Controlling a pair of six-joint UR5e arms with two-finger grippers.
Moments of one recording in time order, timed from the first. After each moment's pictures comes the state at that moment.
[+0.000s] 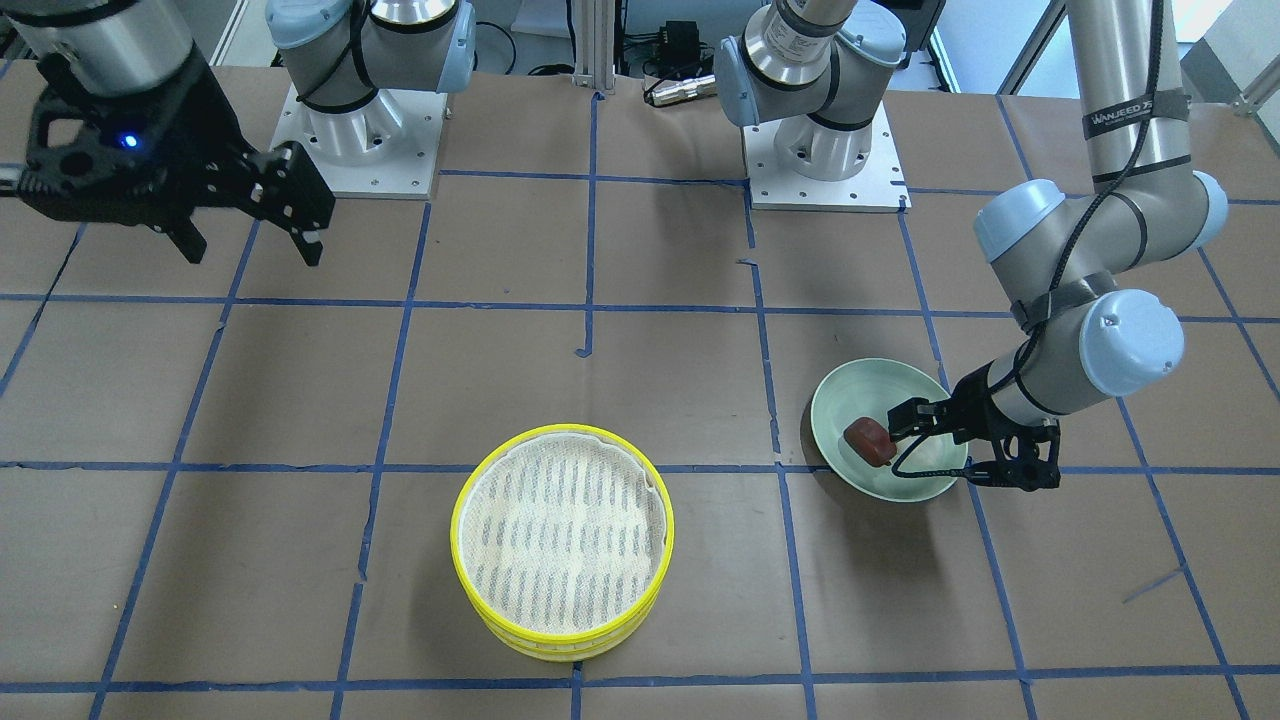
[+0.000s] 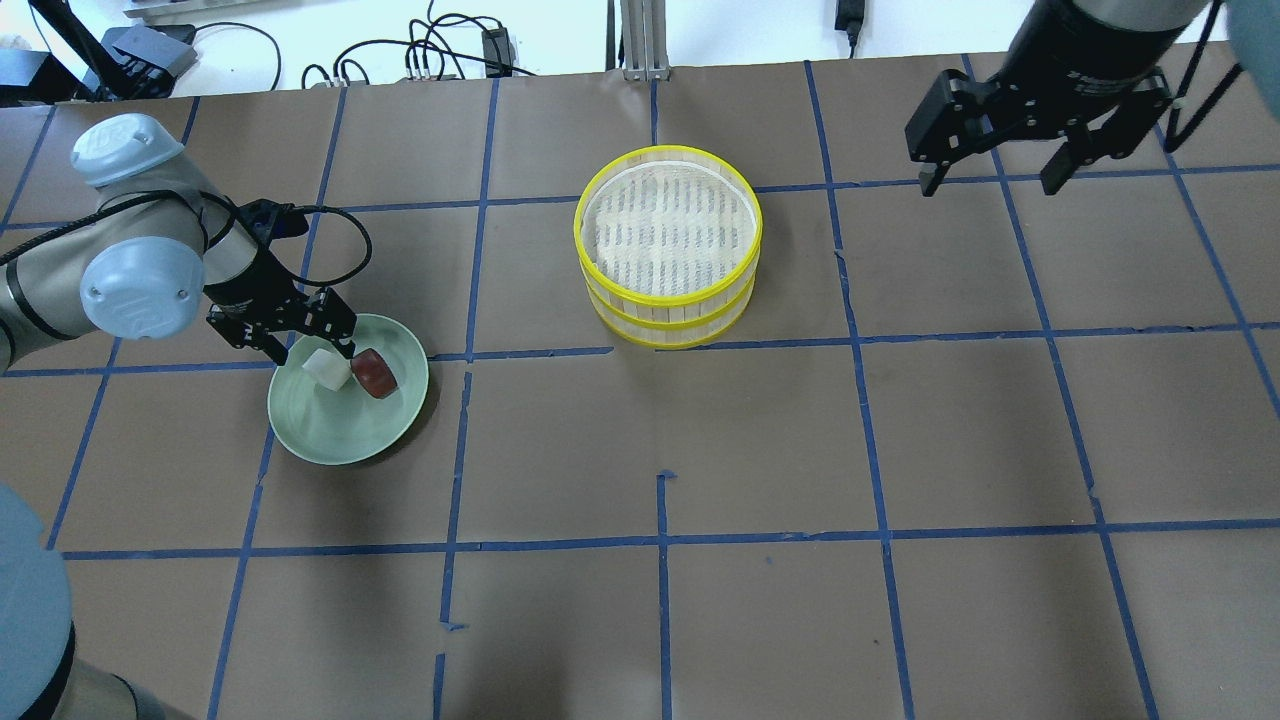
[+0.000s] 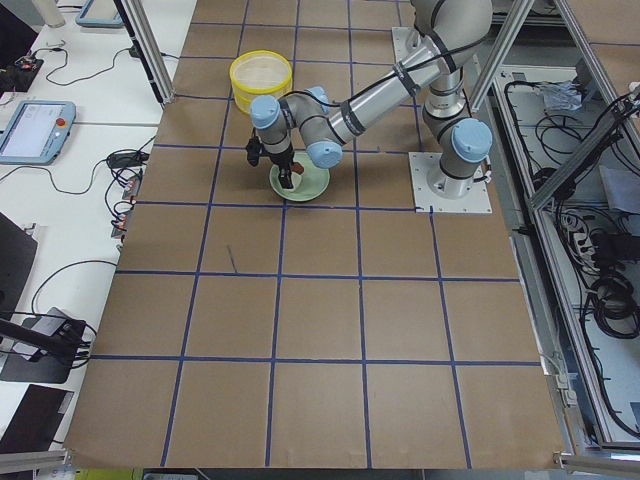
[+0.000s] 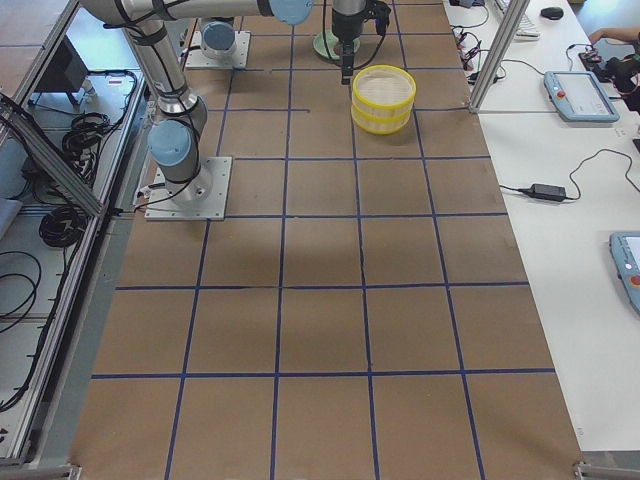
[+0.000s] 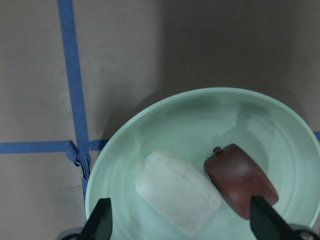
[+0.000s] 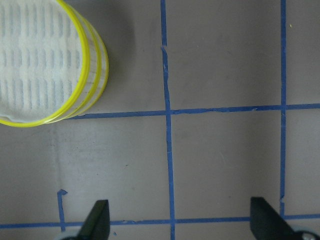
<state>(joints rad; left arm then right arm) -1.24 -1.93 -1.85 -1.13 1.53 0.33 1.56 -1.53 1.50 -1.60 -1.55 0.03</state>
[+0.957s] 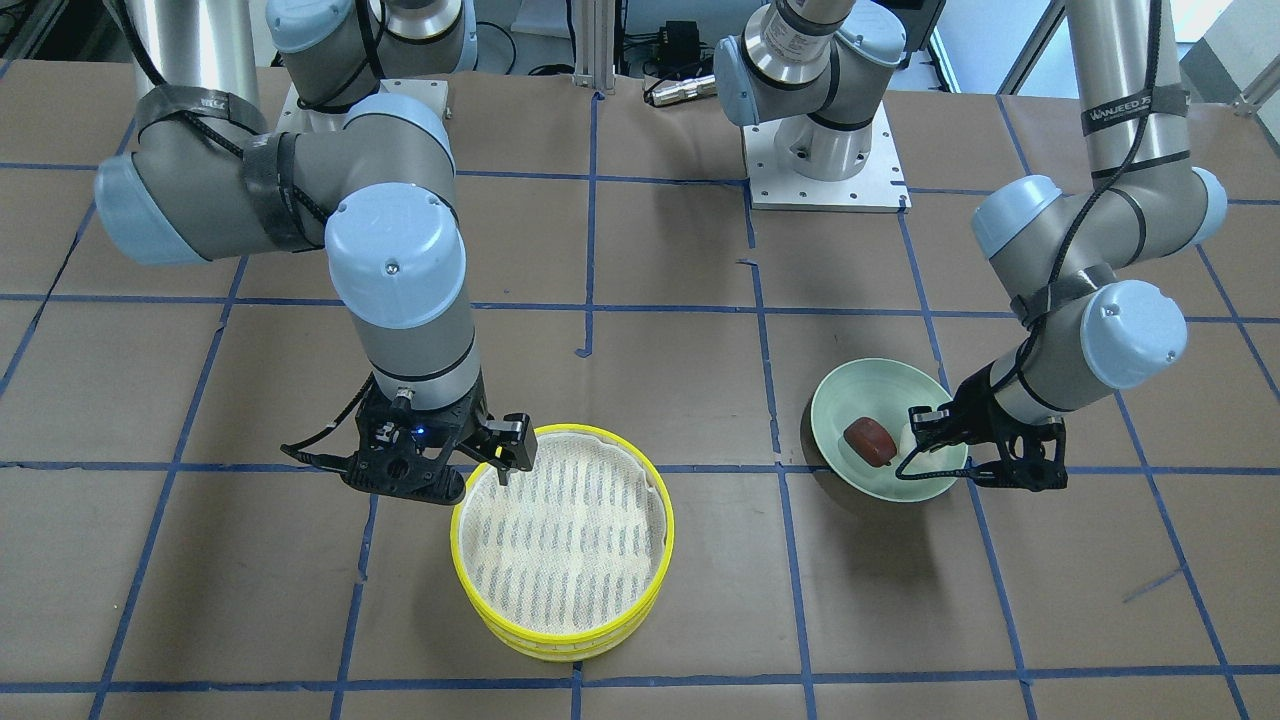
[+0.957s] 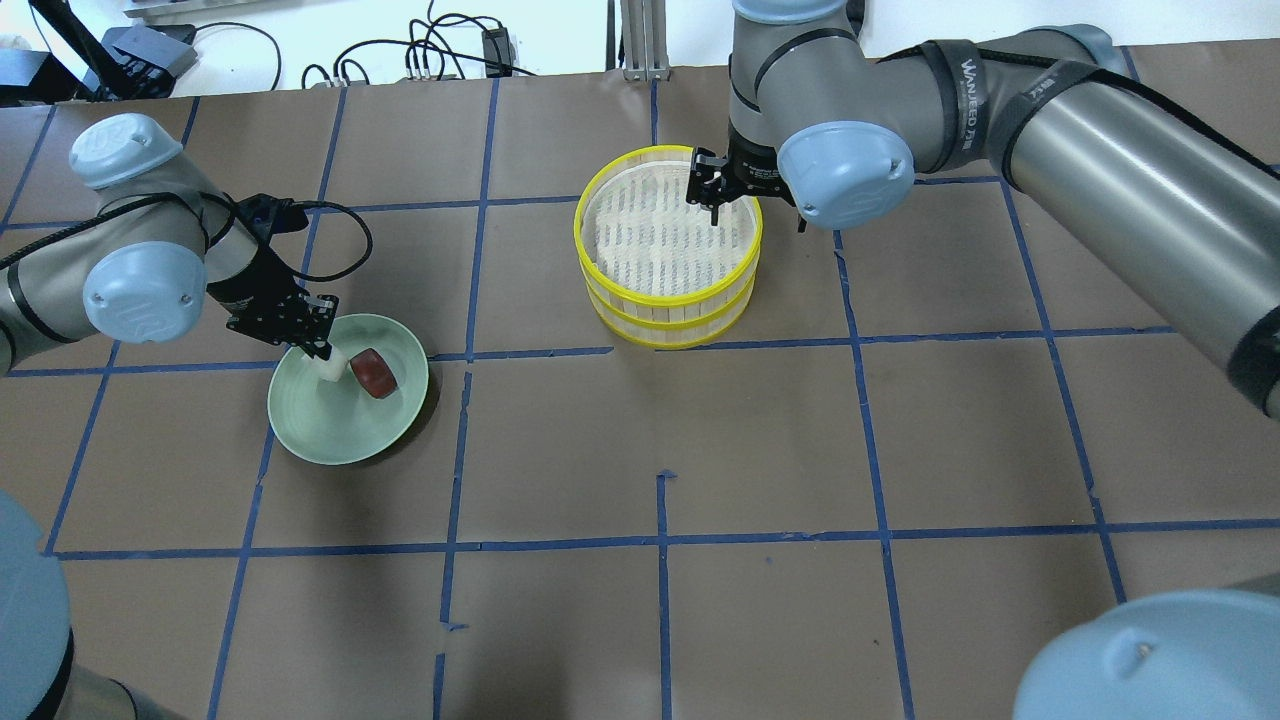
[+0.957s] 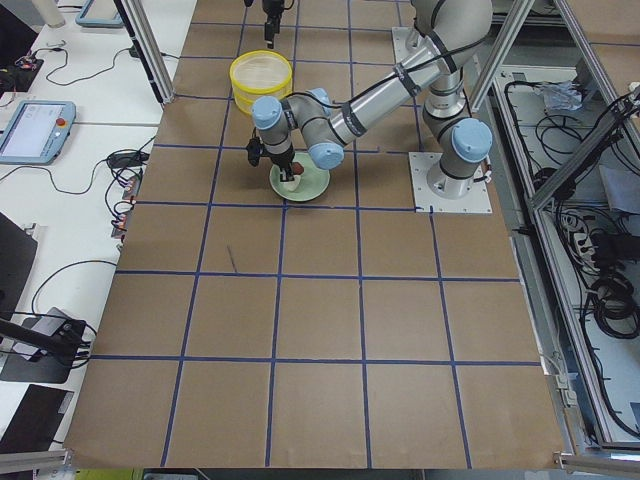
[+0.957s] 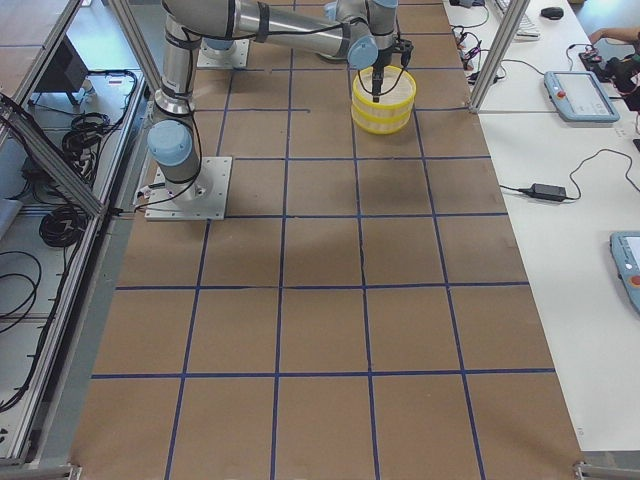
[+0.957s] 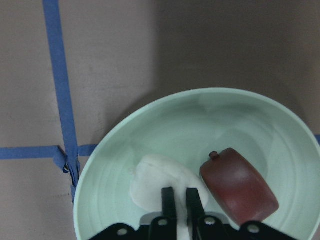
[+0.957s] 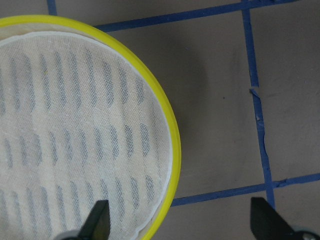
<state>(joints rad) -1.25 -1.91 -1.84 -1.09 1.53 0.32 1.78 -1.16 1.50 -1.99 -1.63 0.35</state>
